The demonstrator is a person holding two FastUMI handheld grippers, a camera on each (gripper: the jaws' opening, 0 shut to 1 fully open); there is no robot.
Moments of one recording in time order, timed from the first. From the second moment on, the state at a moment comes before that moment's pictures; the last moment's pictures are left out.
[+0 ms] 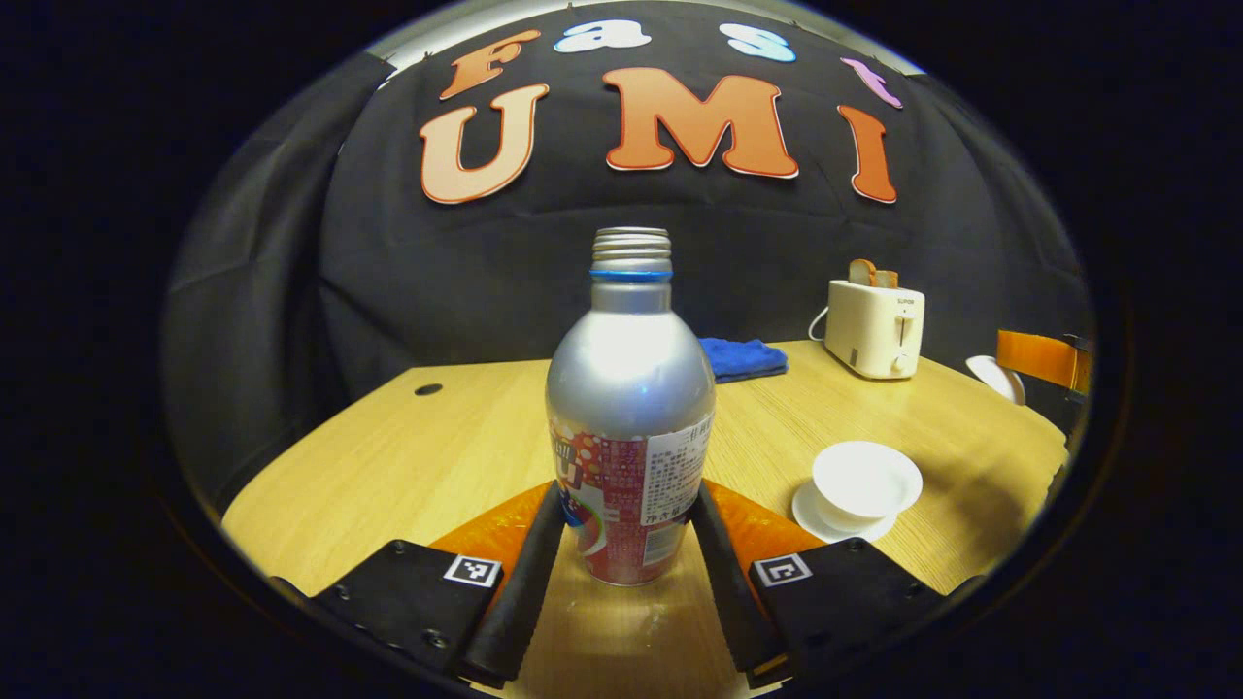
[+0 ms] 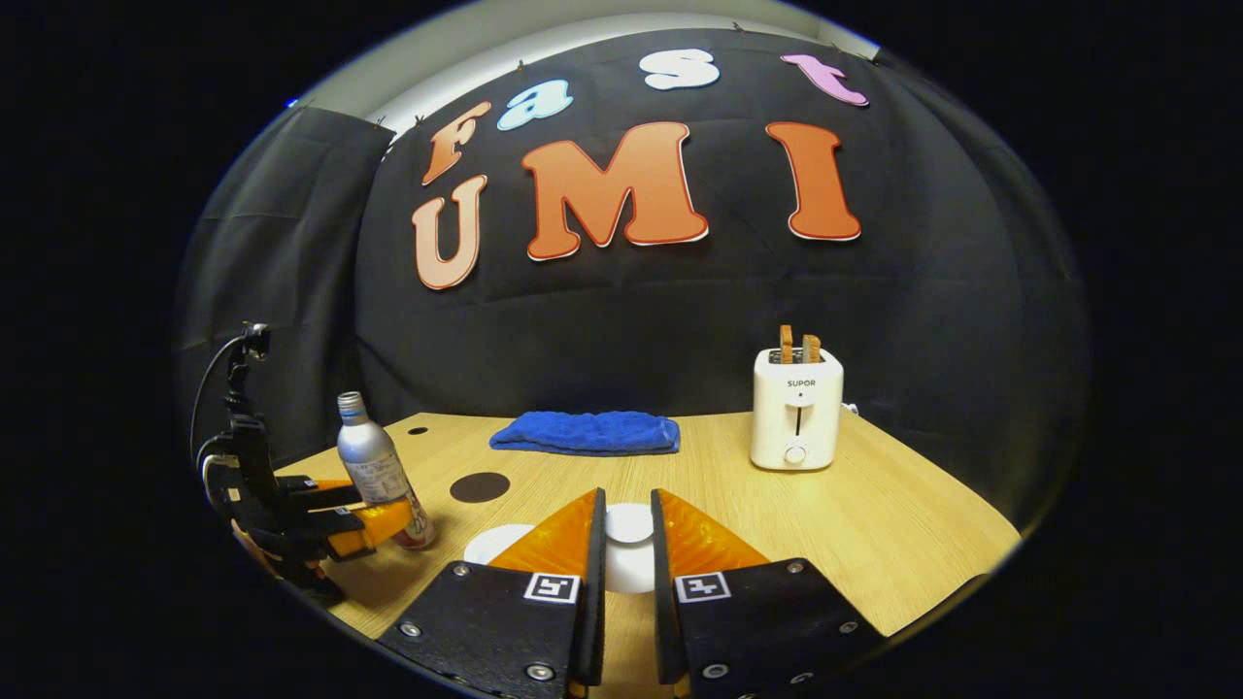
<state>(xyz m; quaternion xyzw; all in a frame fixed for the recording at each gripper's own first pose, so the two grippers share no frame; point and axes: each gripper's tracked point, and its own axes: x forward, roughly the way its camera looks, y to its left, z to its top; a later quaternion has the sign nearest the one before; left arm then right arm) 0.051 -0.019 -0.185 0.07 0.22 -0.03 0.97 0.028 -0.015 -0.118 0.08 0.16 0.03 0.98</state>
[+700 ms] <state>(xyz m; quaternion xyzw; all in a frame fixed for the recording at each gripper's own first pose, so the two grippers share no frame) 0.059 -0.032 -0.157 0.33 0.17 -0.05 0.93 0.010 -0.035 -0.117 0.07 0.15 0.01 0.99</state>
